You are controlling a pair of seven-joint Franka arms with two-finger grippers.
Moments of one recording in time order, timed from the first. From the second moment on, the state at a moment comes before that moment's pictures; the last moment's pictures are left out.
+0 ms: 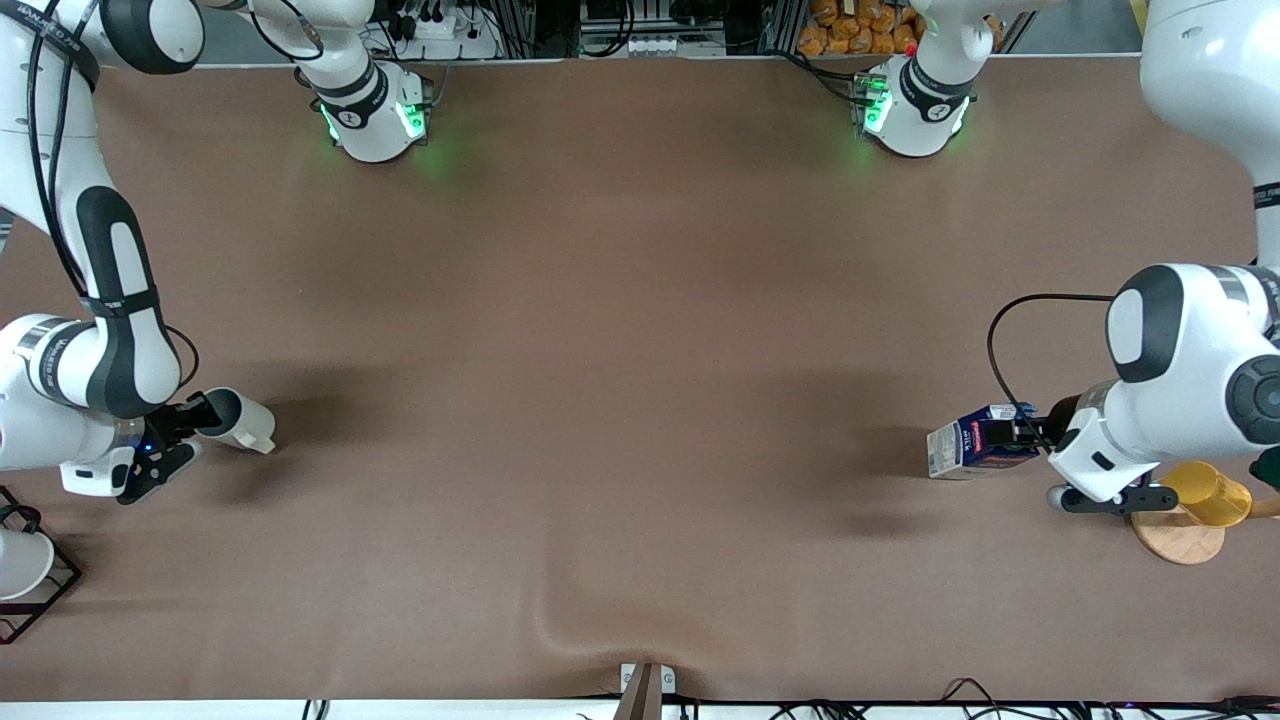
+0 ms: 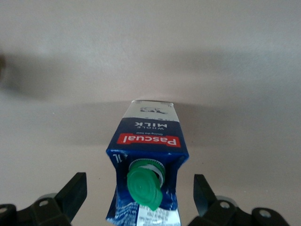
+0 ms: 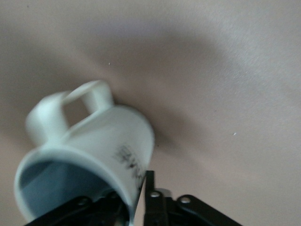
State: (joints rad) left arm 0.08 0.55 -0.15 -1.44 0.08 1.84 -0.10; right arm -0.23 0.71 -0.04 -1.52 -0.04 1.97 -0.89
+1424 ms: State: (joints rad) left arm 0.08 0.58 -0.17 -1.47 0.11 1.86 -0.10; right arm 0.25 0.69 0.13 -1.37 -0.04 1.96 -0.46
